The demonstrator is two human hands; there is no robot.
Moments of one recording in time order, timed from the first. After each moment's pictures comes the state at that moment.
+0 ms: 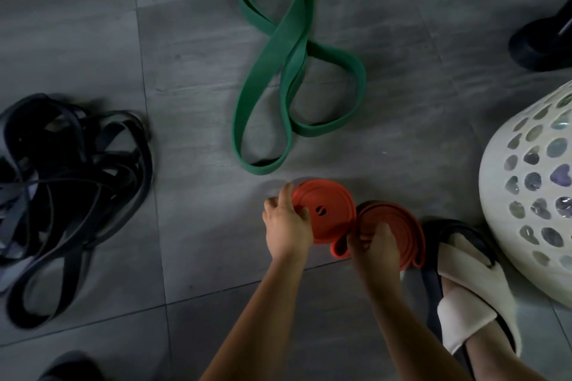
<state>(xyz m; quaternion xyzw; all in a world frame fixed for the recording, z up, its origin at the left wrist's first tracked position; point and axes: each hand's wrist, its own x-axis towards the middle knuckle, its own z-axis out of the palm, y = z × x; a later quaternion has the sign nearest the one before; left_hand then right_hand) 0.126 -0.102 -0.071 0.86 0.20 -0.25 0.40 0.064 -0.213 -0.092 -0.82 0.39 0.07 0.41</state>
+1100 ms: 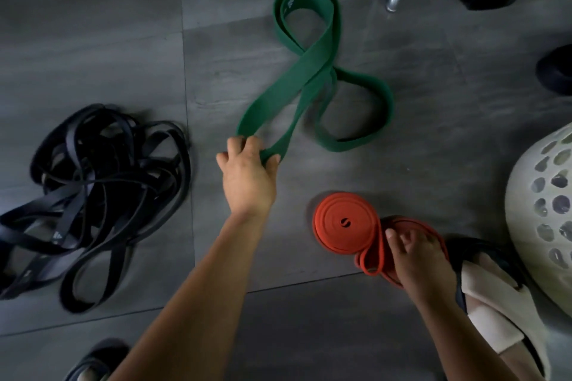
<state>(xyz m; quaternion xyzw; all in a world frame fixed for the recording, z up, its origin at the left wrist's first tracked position) 0.194 -0.028 -0.010 0.96 0.13 -0.01 0.27 0.074 -0.239 -0.071 -0.92 0.31 0.15 0.21</state>
